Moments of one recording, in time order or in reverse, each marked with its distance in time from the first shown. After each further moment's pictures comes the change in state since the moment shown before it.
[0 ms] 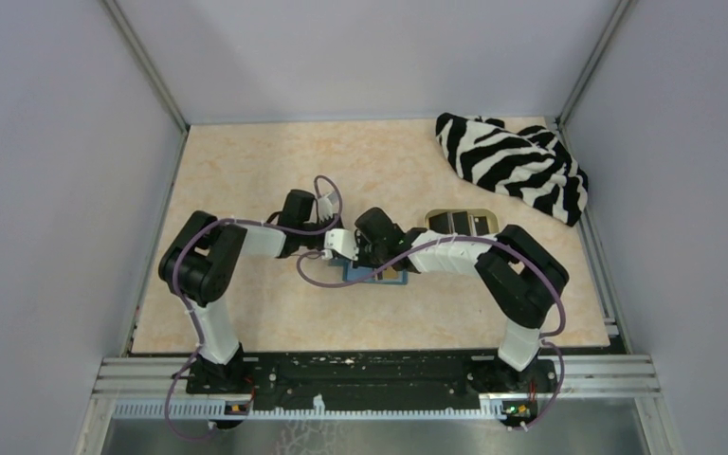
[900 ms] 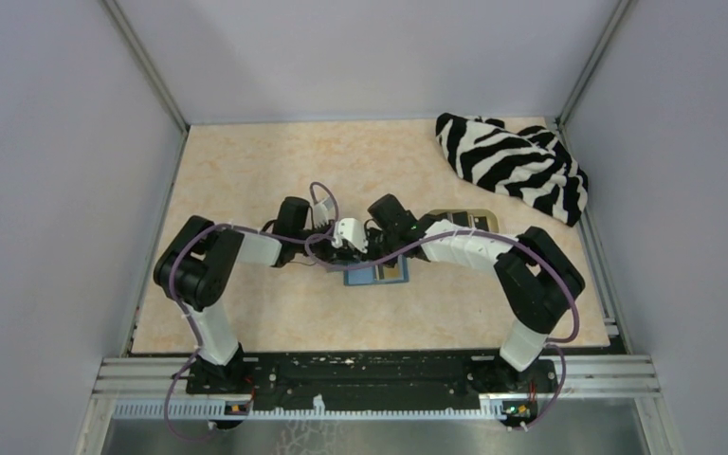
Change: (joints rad) left arm 0.006 -0.033 -0.100 0.121 0.035 -0.035; right arm -0.076 -0.059 0.031 -0.172 -0.196 0.036
